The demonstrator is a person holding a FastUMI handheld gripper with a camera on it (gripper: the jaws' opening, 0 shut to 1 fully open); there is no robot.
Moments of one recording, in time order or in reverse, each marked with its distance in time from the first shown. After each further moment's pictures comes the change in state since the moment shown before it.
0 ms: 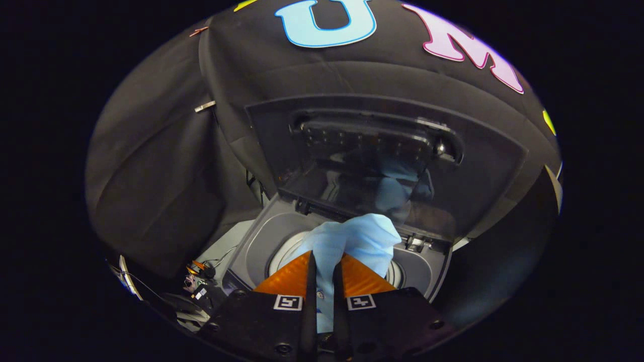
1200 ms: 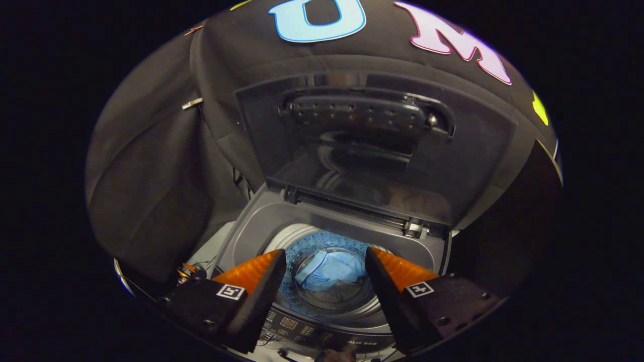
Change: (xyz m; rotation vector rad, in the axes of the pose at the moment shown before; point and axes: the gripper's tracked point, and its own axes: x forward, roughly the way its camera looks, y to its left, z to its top) arm -0.006 -0.003 -0.007 0.032 -0.042 -0.067
